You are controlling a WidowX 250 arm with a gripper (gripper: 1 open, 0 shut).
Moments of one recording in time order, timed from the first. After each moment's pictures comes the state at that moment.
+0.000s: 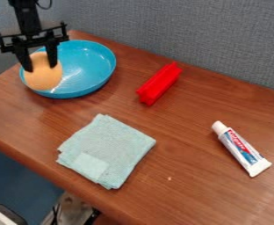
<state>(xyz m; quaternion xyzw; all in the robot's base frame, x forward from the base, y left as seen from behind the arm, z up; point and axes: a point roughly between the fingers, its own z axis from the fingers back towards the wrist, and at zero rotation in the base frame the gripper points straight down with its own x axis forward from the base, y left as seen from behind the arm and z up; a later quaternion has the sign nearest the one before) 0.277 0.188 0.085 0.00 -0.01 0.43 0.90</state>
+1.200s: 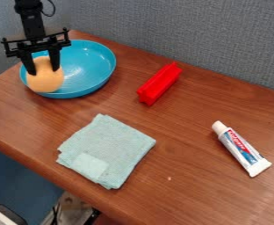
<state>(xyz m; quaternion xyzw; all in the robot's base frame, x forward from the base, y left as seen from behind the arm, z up) 0.289 0.200 0.071 0.01 0.00 0.45 0.89</state>
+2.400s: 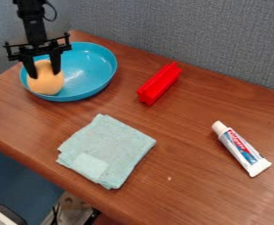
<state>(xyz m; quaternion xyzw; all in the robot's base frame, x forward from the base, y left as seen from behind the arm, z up) 0.293 0.205 0.060 0.01 0.00 0.45 0.89</state>
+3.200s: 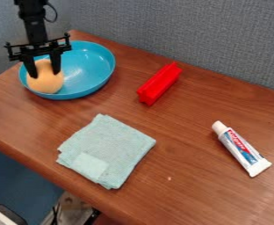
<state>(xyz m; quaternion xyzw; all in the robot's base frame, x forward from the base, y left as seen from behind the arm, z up) 0.296 0.208 0.055 0.02 0.00 0.45 0.89</state>
